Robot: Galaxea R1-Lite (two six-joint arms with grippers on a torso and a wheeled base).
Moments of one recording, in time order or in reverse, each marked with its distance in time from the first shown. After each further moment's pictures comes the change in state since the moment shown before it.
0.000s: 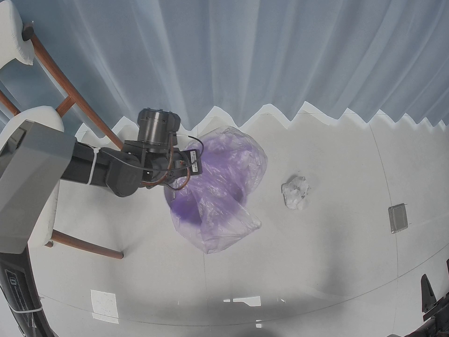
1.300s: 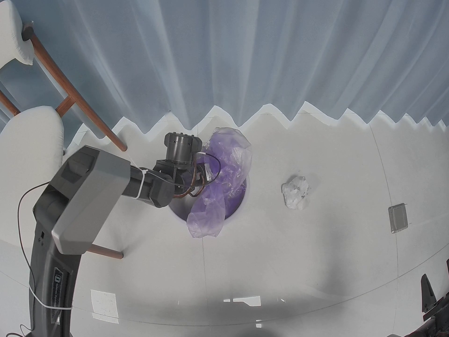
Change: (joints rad) left arm 0.007 0.326 -0.274 -0.082 0.100 0.001; right arm -0.001 0.000 0.000 0.000 0.000 0.001
